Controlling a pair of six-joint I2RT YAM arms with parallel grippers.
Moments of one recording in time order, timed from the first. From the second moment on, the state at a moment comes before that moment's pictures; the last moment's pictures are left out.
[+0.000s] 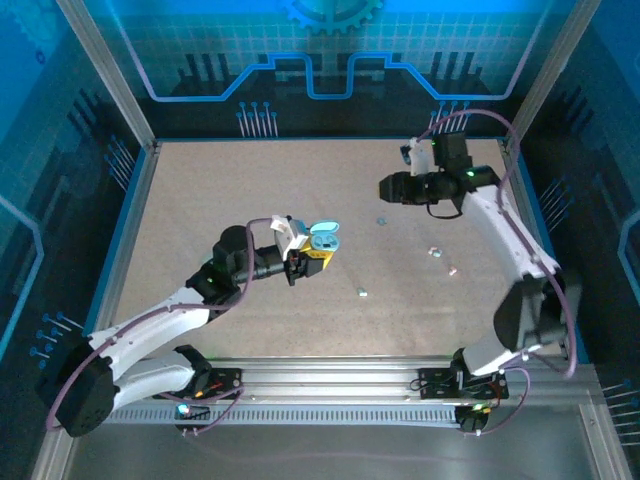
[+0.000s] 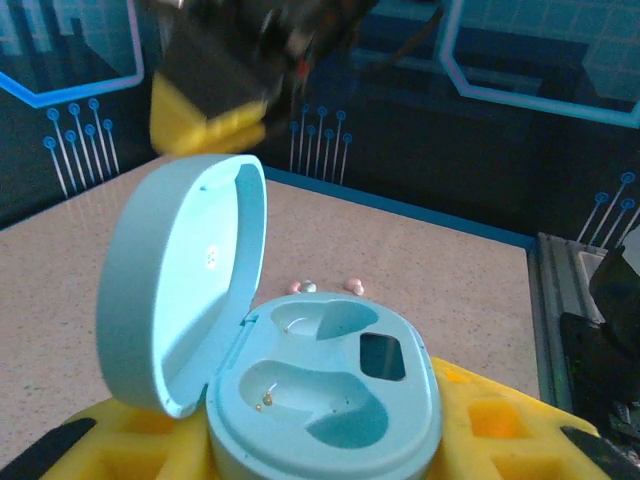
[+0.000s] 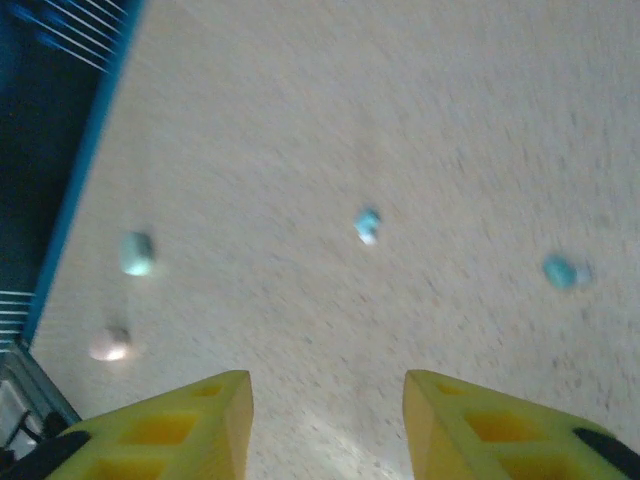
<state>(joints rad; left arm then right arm) -0.62 1.06 0.59 0.37 0.50 -0.04 0.19 1.60 1.44 -0.78 -0.54 0.21</state>
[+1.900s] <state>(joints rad) -0.62 0.76 0.57 0.26 0.42 -0.04 0.54 2.58 2.38 -1.20 -0.08 0.41</state>
